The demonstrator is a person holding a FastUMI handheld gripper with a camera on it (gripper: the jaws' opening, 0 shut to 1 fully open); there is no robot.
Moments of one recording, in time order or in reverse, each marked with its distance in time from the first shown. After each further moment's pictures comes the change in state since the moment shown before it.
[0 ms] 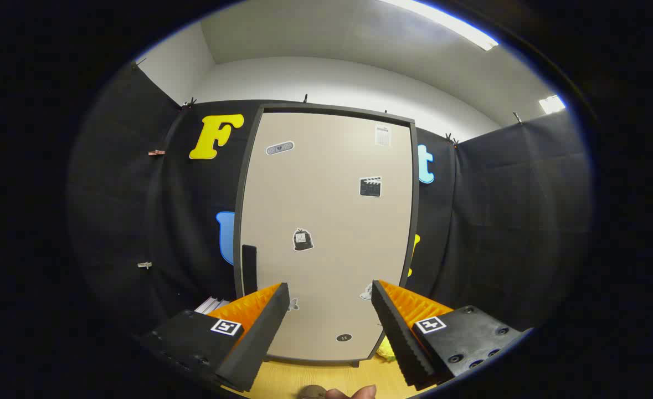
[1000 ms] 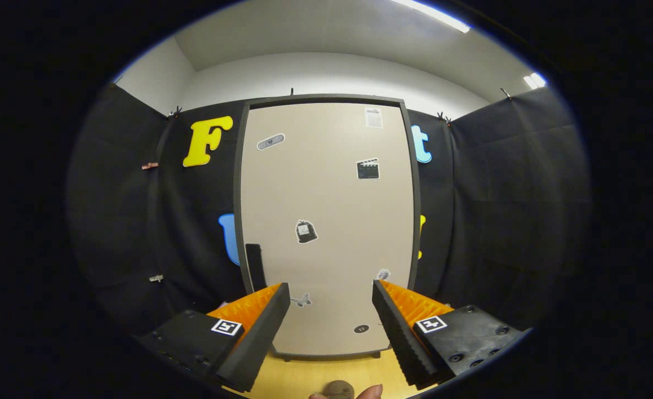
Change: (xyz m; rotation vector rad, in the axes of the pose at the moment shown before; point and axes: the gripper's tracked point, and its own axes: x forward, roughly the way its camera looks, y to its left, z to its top) arm 0.008 0.019 -0.010 0.135 0.051 0.029
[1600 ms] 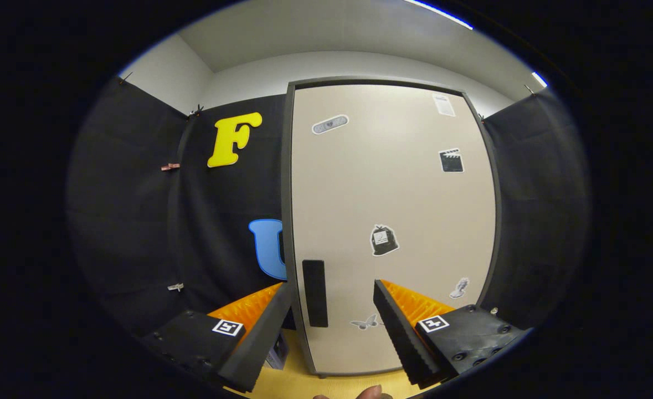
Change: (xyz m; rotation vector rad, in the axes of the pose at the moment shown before) arm 0.094 0.104 -0.026 -0.008 -0.012 0.108
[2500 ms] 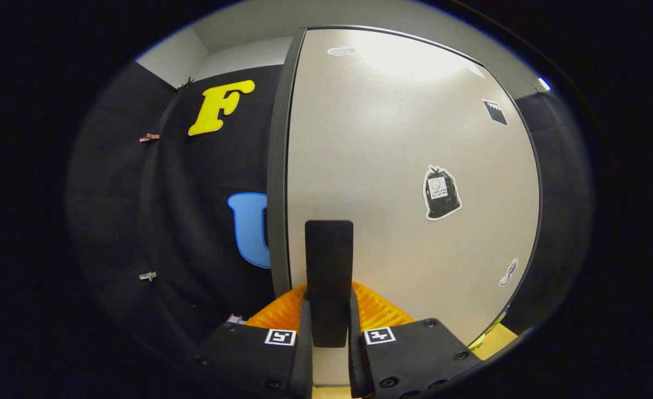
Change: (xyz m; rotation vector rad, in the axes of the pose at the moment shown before) arm 0.092 0.012 -0.070 -0.036 0.058 -0.056
